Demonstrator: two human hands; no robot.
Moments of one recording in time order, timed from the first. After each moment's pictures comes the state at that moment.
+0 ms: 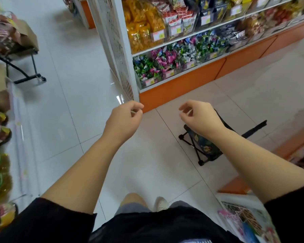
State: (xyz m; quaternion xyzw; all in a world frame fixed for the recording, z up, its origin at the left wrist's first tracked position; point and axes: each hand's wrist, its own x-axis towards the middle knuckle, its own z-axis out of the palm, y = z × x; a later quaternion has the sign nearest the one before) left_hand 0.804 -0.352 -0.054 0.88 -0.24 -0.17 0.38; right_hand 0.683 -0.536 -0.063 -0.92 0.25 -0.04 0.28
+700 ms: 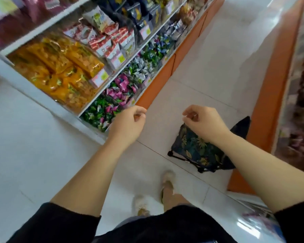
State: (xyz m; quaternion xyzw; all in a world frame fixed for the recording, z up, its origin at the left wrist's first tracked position) left_hand 1.035 -0.647 -0.090 0.78 -0.45 -0.31 0.29; right_hand 0.832 -0.741 -0.090 -0.81 0.51 -0.08 0.30
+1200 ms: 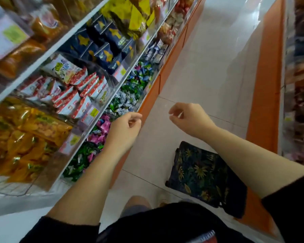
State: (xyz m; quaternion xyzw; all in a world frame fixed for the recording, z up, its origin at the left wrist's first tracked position) left_hand 1.073 -0.886 -0.089 0.76 -0.48 -0.33 0.28; right_hand 0.887 -0.972 -0.076 -0.80 0.51 -0.08 0.30
